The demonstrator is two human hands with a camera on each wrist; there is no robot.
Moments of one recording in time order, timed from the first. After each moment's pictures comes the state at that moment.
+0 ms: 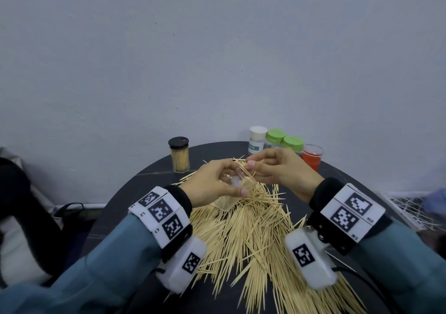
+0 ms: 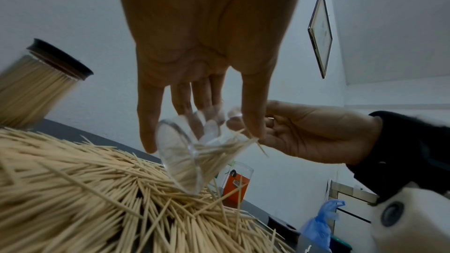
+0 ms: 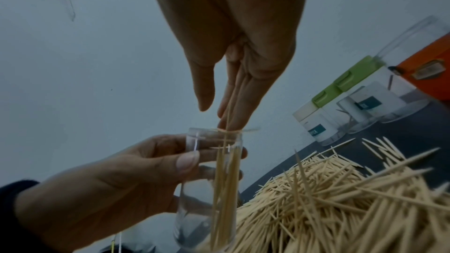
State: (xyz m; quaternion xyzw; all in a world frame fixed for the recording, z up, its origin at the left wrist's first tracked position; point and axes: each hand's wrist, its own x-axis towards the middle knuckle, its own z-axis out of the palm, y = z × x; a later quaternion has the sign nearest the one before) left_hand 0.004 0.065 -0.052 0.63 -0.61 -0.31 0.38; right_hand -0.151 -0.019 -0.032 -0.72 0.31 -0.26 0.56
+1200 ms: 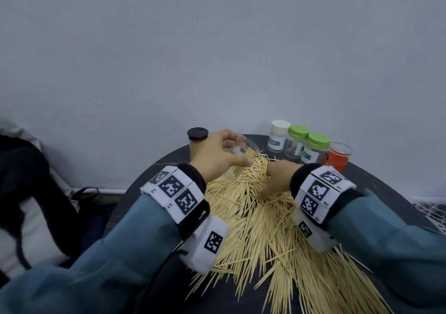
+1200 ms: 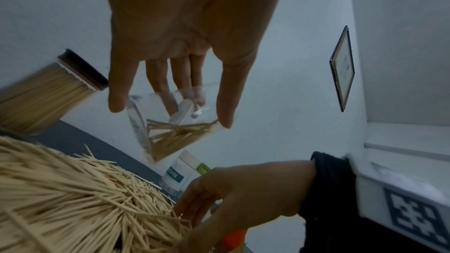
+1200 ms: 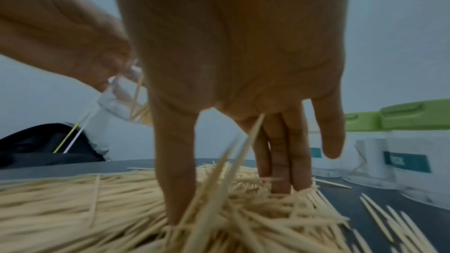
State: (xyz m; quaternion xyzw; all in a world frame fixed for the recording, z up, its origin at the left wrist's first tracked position) left_hand 0.030 0.059 -0.038 0.66 -0.47 -0.28 0.51; right_hand -0.093 -0.035 -0.047 -0.89 0.42 0.16 0.05
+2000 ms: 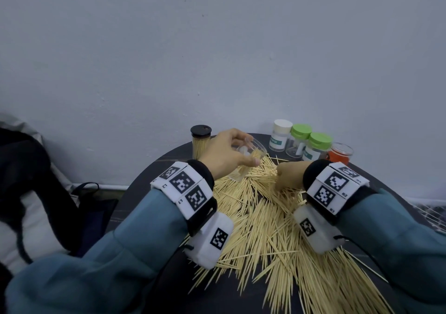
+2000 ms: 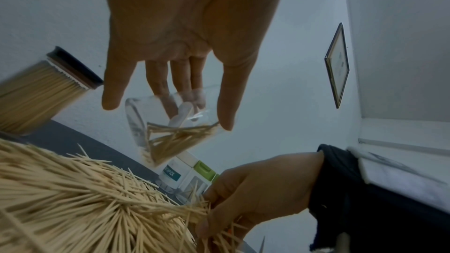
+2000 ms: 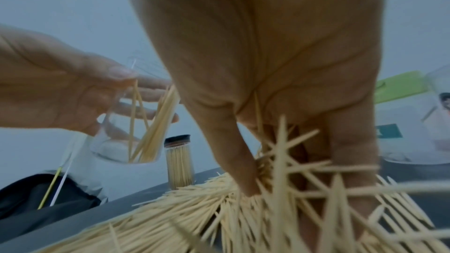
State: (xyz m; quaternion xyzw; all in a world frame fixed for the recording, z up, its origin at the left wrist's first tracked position) left_hand 0.025 0.058 -0.036 0.67 -0.49 -0.28 0.49; right_hand -0.099 -0.035 -0.037 -0.87 0.45 0.20 0.06
